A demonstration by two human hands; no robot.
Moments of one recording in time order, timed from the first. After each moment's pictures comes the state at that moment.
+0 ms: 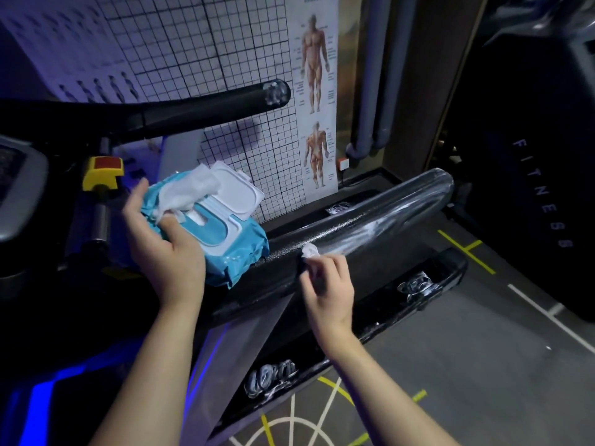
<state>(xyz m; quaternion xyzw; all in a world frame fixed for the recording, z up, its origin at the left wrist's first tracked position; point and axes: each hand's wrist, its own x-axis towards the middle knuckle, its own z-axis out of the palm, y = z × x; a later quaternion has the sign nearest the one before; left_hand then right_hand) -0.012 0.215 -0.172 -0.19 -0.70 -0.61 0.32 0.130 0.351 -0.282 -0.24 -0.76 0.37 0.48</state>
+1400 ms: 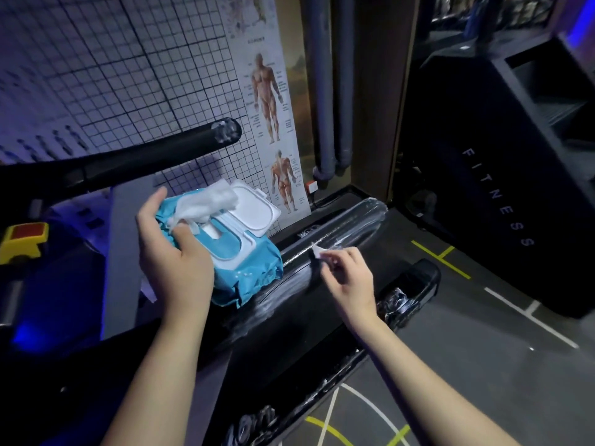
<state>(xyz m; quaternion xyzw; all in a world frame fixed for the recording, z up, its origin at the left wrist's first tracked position) 0.031 0.360 -0.139 -0.24 -0.72 -0.60 0.25 0.176 0.533 -0.274 -0.24 -0.77 0.35 0.47</state>
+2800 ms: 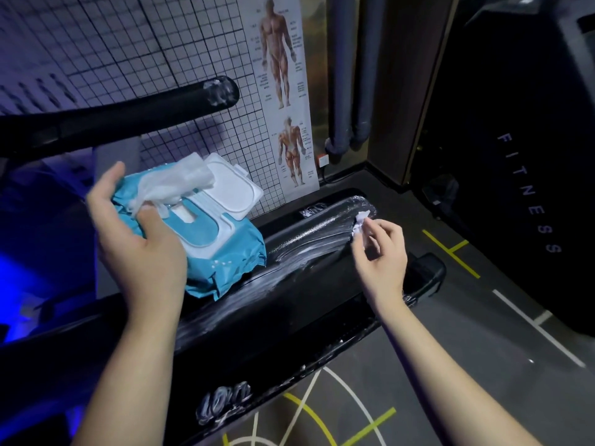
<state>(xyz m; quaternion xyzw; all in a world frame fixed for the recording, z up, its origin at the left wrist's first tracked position) 0.052 0.443 -0.154 -0.18 -0.73 -0.59 0.30 0.189 0.676 -0.298 -0.29 -0.71 0.39 0.51</state>
